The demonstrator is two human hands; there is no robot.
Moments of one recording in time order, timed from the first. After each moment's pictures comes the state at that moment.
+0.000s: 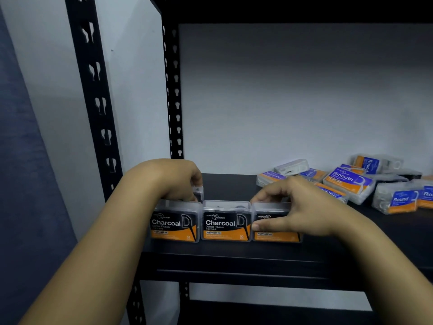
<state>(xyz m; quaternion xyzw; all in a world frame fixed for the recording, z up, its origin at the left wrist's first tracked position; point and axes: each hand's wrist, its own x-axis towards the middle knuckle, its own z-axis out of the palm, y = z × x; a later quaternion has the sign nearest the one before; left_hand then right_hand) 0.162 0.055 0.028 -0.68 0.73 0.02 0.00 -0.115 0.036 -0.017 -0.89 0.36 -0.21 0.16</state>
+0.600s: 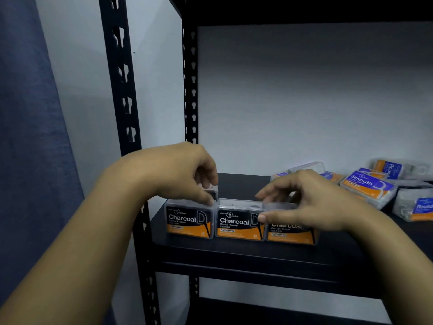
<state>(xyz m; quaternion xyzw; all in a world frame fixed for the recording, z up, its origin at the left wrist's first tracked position) 0.168 0.114 0.054 -0.61 0.78 0.01 -0.09 -0.102 0.043 -0.001 -0.90 0.35 -0.23 0.15</state>
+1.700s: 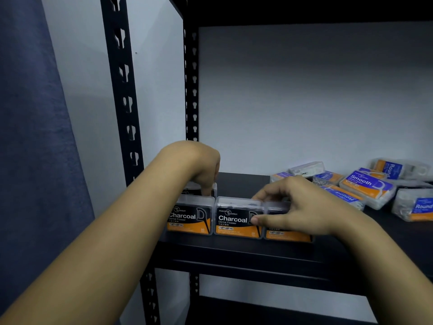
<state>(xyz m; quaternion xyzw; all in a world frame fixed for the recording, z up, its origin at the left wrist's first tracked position) 0.136 0.054 0.055 -0.69 0.72 -0.03 0.08 -0.094 0.045 -0.011 -0.90 0.36 -0.20 0.15</state>
